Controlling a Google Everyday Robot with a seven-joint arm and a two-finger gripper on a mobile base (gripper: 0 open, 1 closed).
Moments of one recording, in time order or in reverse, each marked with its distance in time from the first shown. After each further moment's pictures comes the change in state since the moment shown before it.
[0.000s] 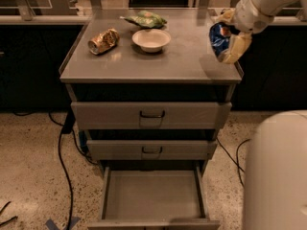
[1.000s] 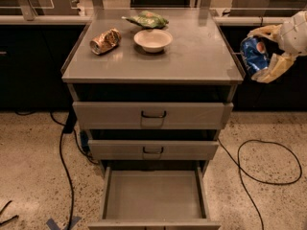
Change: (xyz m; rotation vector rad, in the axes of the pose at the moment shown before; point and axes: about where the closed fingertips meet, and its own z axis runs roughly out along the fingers) arm 0.073 0.072 -0.043 0.052 -0.110 -0.056
